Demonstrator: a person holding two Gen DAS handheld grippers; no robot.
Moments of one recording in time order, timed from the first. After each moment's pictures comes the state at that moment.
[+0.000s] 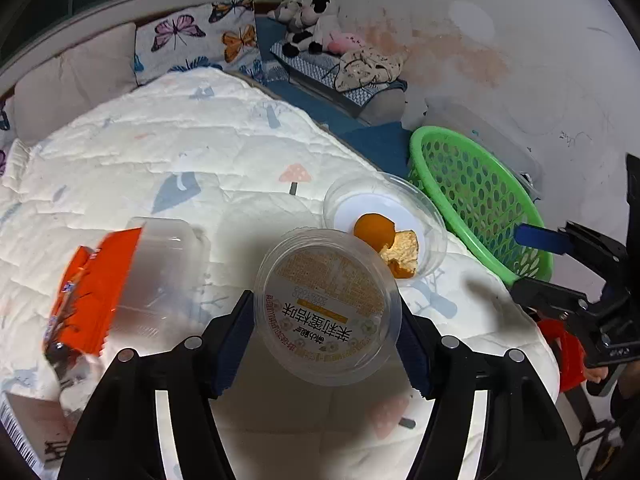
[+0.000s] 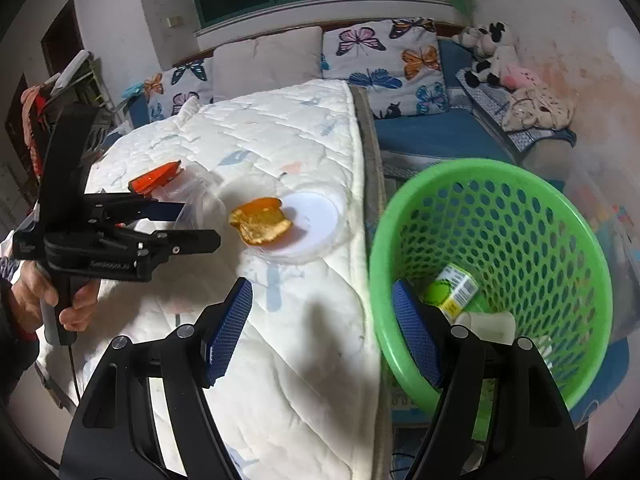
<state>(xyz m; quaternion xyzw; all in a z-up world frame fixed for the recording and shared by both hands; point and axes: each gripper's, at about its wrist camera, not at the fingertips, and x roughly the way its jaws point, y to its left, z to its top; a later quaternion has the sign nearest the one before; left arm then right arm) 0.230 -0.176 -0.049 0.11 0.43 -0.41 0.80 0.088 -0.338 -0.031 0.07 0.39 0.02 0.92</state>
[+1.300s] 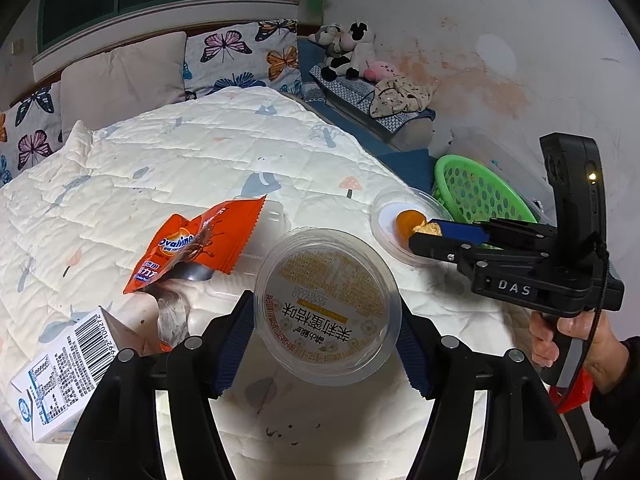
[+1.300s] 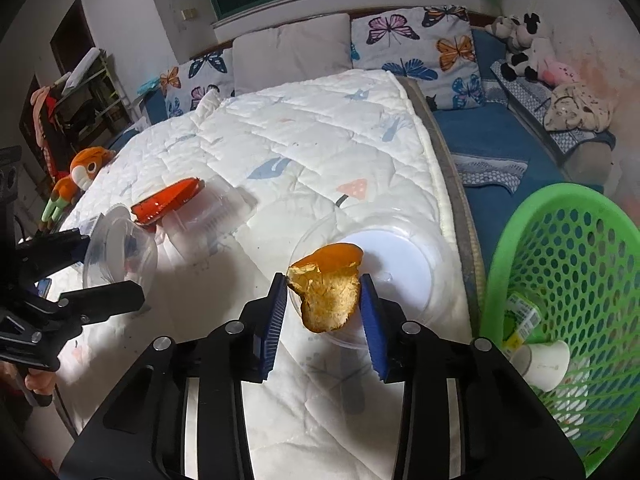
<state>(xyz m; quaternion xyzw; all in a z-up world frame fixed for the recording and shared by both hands) 0.216 -0.105 -0.022 0.08 0.41 -0.36 0.83 0.162 -0.298 -0.044 0.09 0.40 0.06 0.91</state>
